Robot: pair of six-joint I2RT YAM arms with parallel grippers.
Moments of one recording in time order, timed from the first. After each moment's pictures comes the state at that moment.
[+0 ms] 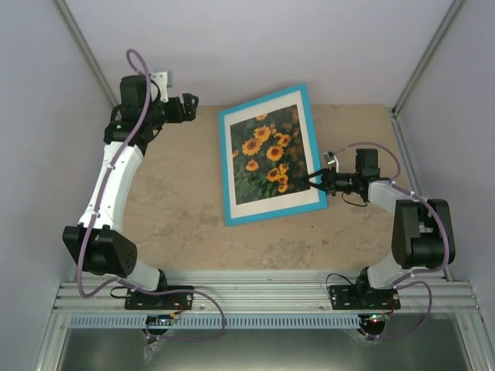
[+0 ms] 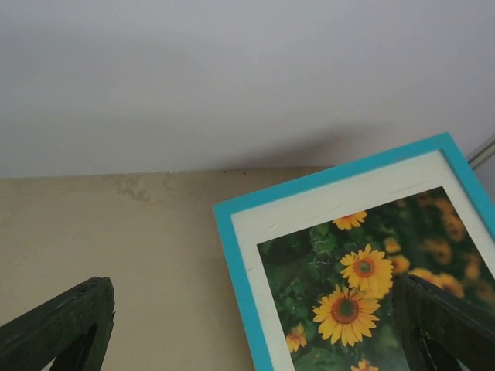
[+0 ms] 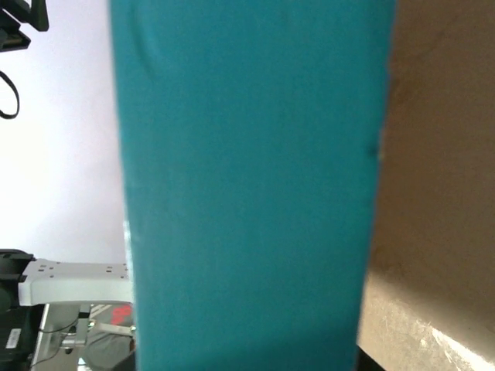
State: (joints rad) left arm -0.09 1.51 1.61 -0.52 0.26 -0.15; right arm 0.03 1.55 0.79 -0.05 -1.24 0.46
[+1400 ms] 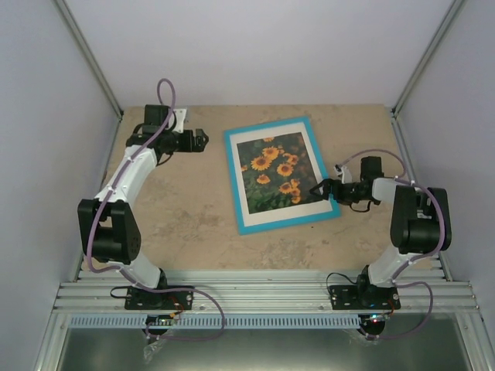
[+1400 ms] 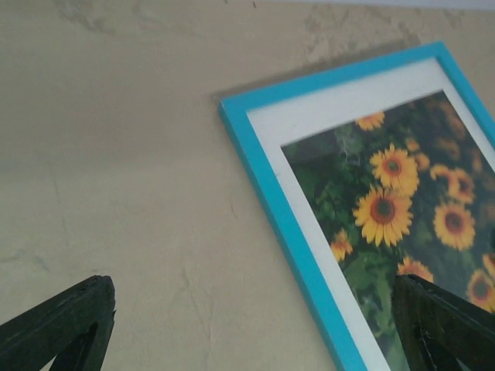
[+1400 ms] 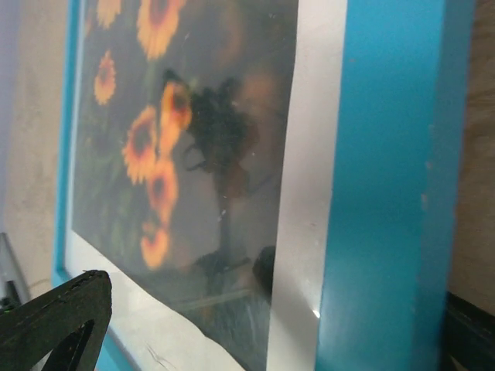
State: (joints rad) left arm -0.09 1.62 1.36 -0.48 0.32 -0.07; right arm -0.06 1.71 0.81 -0.29 -0.83 0.02
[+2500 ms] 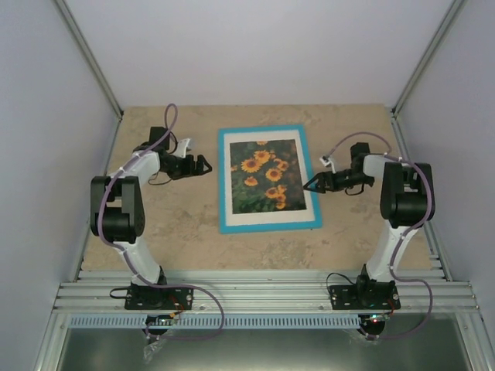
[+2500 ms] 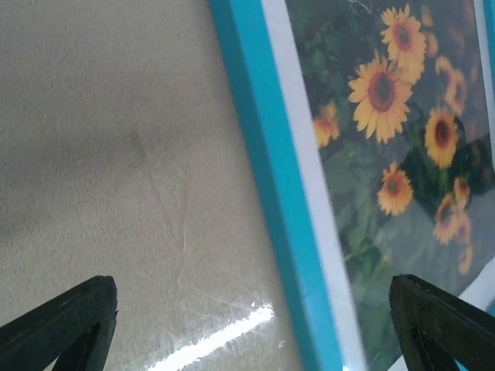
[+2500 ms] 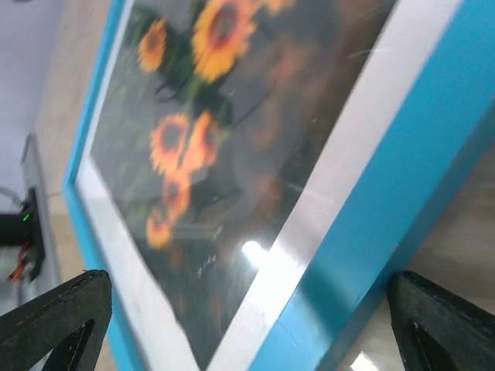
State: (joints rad) left arm -0.01 1.79 1.19 -0.53 0.60 -0.02; right arm -0.04 1.98 1.18 -0.64 -0.92 -0.38
